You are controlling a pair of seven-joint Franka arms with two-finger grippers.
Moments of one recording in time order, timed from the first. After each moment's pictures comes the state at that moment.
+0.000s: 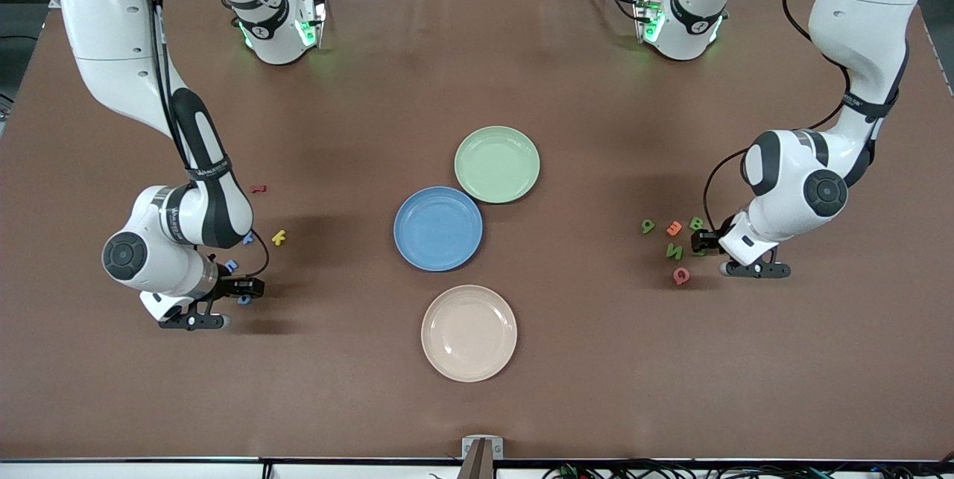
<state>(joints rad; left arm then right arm) 0.13 0.50 -0.17 -2.07 0.02 2.55 0.02 0.13 0.72 -0.14 -1.67 0.15 2.36 -0.07</state>
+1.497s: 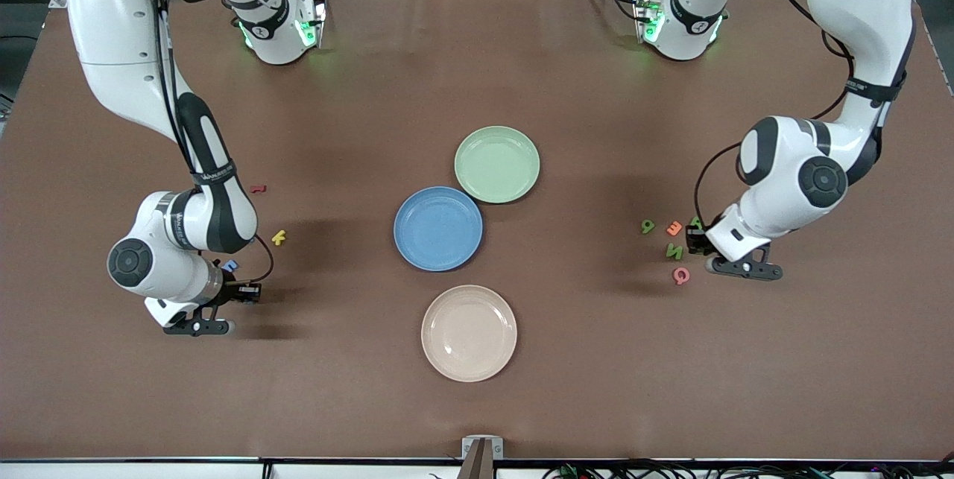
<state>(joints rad) 0.12 0.39 -0.29 -2.03 0.04 2.41 -0.03 0.17 0.72 -0.14 -1.61 0.16 2.25 -0.01</state>
